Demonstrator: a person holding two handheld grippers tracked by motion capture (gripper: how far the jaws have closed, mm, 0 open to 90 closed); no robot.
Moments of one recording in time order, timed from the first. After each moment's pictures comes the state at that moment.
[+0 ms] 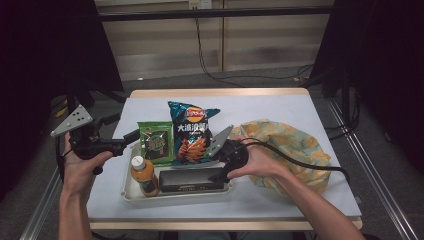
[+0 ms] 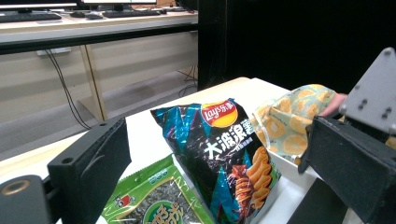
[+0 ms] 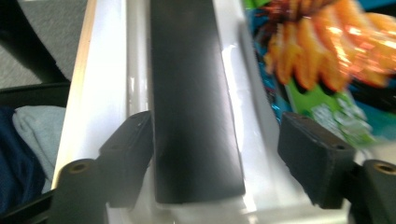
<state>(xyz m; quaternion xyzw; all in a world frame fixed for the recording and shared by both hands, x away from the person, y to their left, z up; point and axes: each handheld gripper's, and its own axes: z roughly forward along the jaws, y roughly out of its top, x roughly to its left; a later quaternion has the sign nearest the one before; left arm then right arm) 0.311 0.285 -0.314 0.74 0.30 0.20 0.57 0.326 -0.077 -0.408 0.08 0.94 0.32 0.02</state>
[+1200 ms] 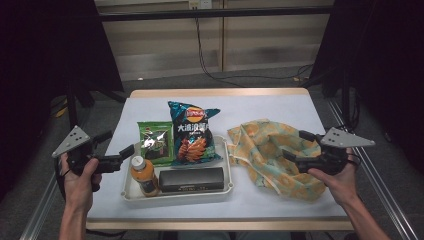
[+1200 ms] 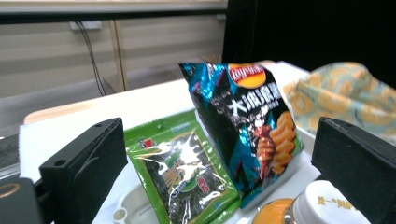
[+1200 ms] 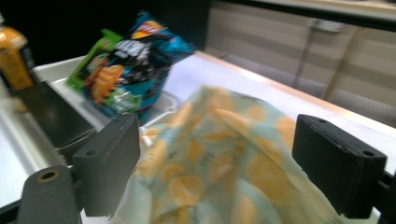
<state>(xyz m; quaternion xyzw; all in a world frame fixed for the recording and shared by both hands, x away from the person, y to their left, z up) 0.288 0.306 -0.355 0.72 0.37 0.22 0.55 0.247 -0.286 -0.380 0.35 0.73 0.52 0.26</state>
